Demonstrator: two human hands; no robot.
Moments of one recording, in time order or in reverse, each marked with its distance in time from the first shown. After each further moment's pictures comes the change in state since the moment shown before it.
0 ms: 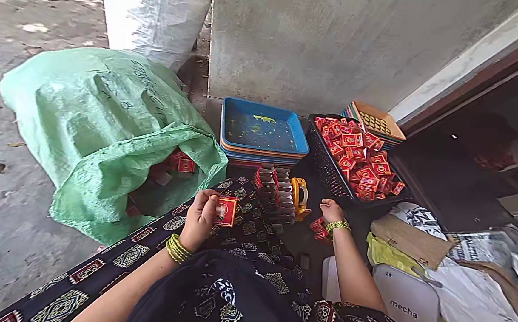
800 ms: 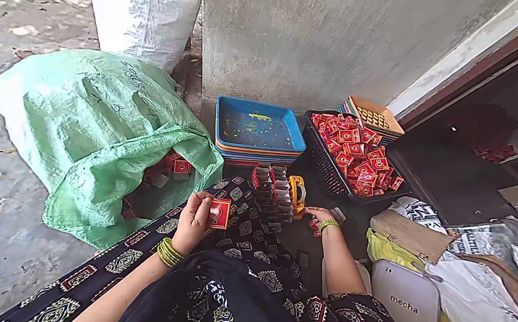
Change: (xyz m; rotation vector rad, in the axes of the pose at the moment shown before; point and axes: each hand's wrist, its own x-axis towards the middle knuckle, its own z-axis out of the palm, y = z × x) left_hand -0.002 -0.002 -0.002 0.010 -0.014 -0.005; right_hand 0.008 0.033 0.043 0.482 -0.194 0.306
